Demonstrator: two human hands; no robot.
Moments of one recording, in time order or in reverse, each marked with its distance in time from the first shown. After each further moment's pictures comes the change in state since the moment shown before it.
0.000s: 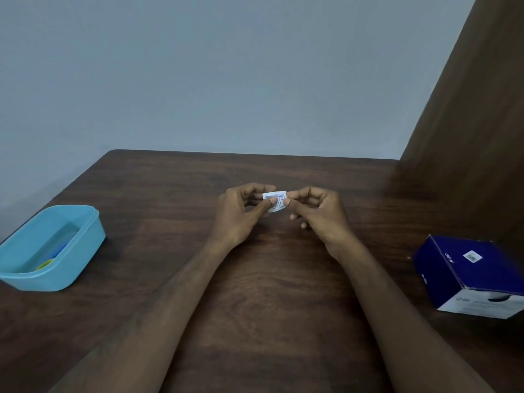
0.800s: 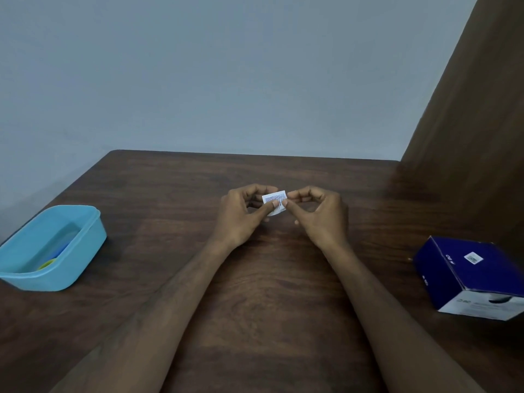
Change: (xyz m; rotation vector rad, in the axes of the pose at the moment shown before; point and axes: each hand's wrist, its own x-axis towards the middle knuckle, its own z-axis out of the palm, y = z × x) left_hand 0.000 0.001 -0.001 0.046 -0.022 0.007; right_hand -0.004 0.002 0.008 -0.336 0.213 -0.184
